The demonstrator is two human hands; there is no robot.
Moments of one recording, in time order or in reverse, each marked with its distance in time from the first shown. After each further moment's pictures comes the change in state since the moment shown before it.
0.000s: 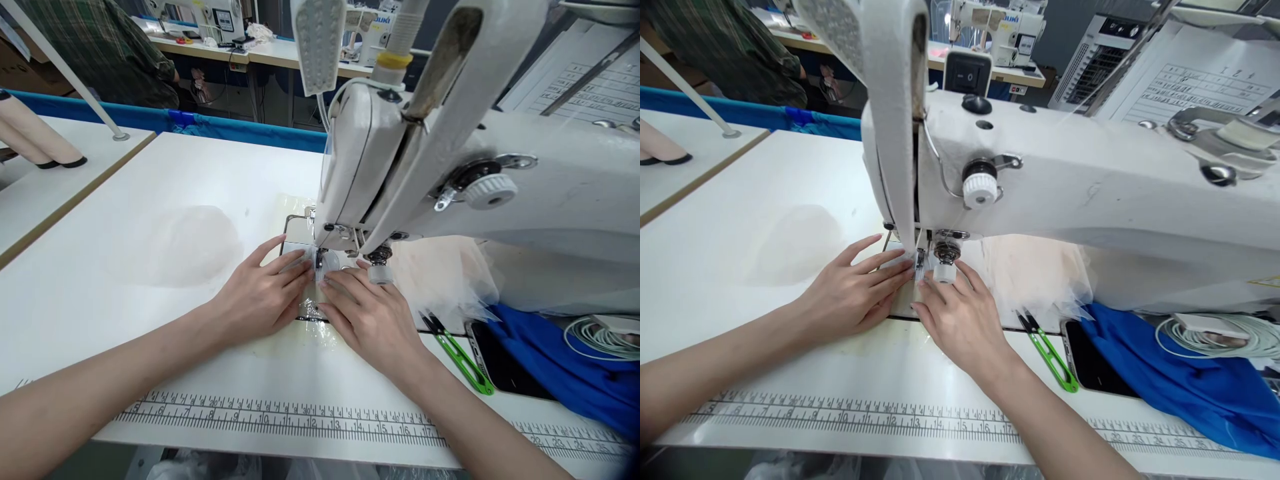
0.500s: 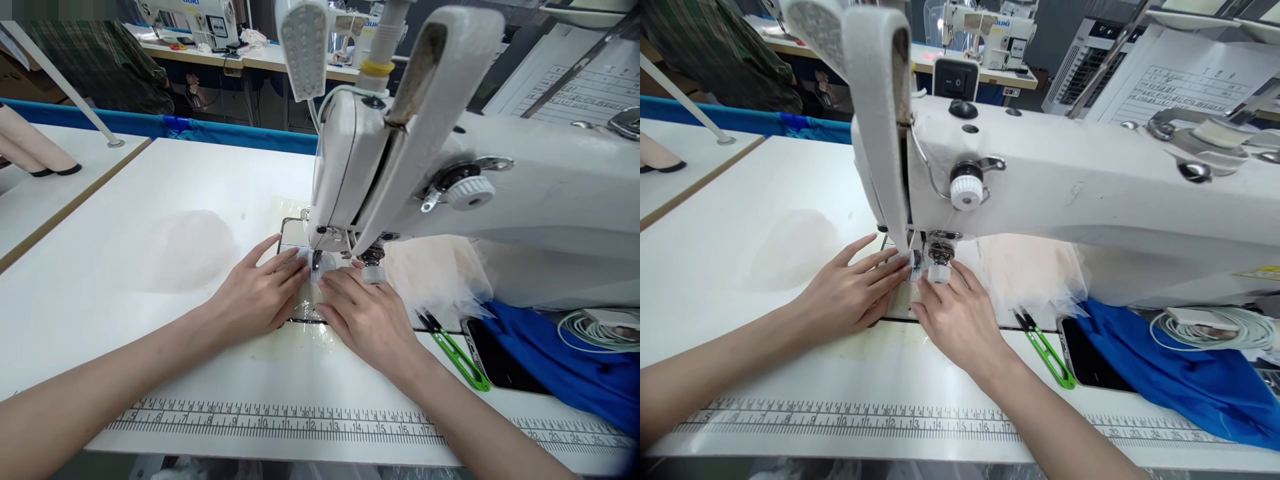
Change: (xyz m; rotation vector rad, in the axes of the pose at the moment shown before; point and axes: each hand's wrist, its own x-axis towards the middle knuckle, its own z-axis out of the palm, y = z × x) left_hand 0.000 -0.003 -0.001 0.028 -0.011 0.011; right_hand 0.000 0.001 0.002 -0.013 0.018 0.013
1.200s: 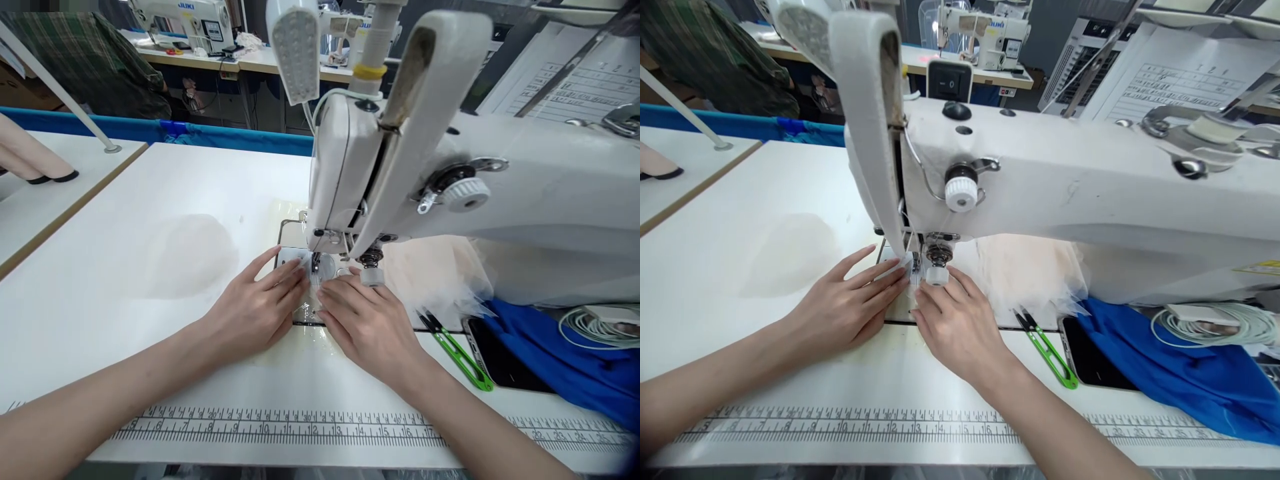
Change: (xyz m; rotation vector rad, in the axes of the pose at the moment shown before) left_hand -0.005 0.007 -0.002 0.009 0.014 0.048; right_hand -0.004 -0.003 -0.004 0.061 0.012 -0.017
